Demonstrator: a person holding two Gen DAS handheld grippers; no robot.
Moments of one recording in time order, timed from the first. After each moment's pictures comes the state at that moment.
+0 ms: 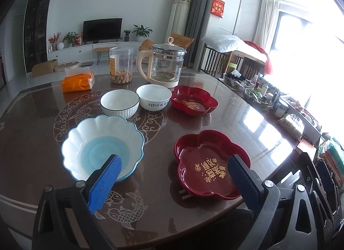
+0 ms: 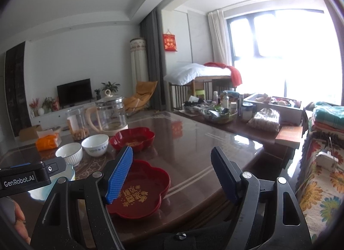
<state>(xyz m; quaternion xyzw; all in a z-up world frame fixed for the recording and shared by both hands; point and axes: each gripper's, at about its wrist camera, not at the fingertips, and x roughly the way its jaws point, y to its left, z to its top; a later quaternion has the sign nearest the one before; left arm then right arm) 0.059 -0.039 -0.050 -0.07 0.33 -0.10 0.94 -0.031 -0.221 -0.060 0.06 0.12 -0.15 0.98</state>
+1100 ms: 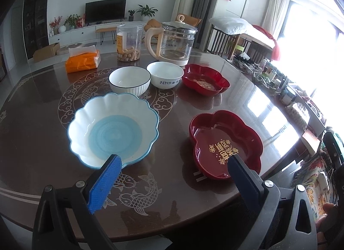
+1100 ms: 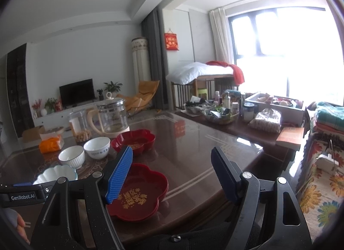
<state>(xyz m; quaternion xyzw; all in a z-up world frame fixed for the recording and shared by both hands) 0.071 -0.019 -0.067 -0.07 0.40 -0.09 0.91 -0.027 -0.240 -0.043 0.07 0.14 -0.14 0.98</state>
